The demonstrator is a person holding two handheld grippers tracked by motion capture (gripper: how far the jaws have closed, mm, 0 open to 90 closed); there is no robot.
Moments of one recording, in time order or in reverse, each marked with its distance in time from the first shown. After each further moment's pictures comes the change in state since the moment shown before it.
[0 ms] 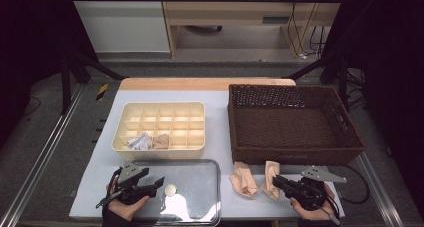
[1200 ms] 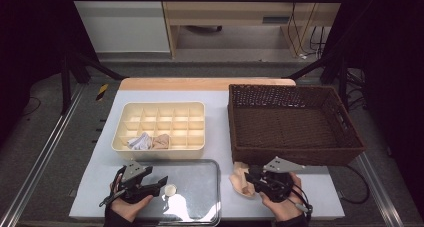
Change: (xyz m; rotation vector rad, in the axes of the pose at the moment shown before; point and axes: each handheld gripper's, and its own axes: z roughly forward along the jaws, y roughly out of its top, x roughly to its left) left arm -0.009 0.008 0.003 -0.008 -0.009 0.022; right arm 0.063 0.029 0.051 0.072 0.020 -0.198
